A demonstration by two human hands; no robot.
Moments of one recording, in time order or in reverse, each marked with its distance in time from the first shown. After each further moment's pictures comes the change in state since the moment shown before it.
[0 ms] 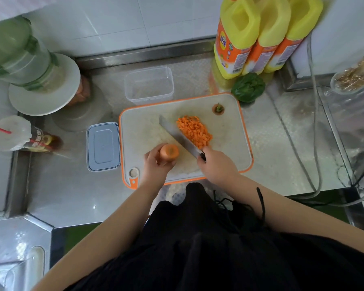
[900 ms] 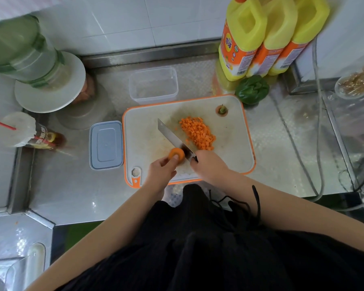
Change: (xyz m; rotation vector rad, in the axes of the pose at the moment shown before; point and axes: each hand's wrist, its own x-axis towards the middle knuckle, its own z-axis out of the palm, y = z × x) left_hand -0.011 0.014 0.007 -0.311 -0.059 -0.347; right_hand 0.015 -0.022 0.007 -0.047 -0.191 0.009
